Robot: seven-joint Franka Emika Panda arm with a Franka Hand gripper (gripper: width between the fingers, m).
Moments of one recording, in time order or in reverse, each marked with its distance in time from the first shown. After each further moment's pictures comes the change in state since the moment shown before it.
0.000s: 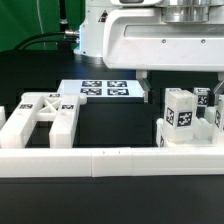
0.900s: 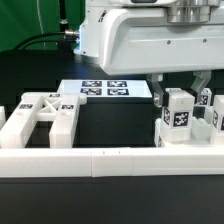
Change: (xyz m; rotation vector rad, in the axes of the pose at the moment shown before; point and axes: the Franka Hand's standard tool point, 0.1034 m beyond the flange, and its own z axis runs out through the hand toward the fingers) arm 0.001 0.004 0.001 -0.010 -0.002 -0.351
